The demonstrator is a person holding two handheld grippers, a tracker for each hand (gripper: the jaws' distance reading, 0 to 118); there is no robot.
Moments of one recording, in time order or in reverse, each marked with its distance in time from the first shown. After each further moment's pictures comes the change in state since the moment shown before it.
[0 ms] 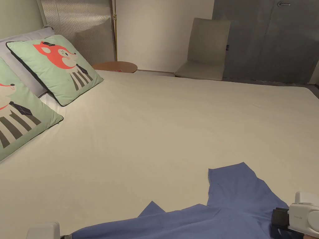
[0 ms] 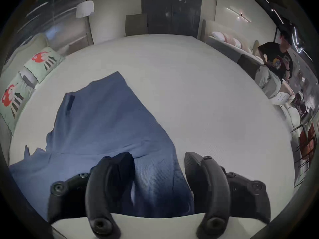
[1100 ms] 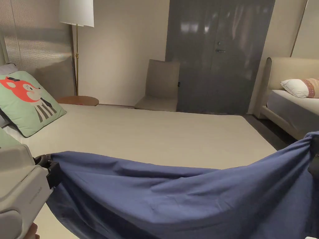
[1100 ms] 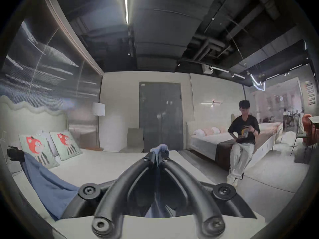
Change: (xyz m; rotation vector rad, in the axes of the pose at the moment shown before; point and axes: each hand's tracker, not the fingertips) left arm 0.015 0.090 0.141 0.552 -0.179 0.105; right arm 0.037 -0.061 0.390 1.006 -0.040 -0.083
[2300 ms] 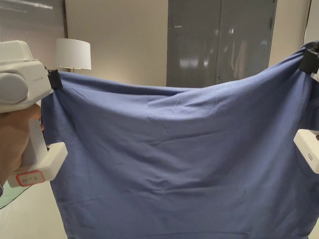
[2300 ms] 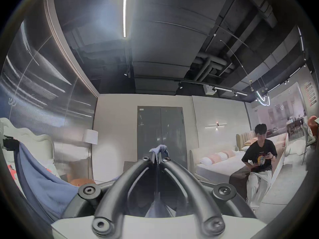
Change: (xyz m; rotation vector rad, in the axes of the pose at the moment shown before) left arm 0.094 0.273 -0.279 0.278 -0.033 -0.010; right arm -0.071 0.163 -0.351 0.226 -0.016 -0.014
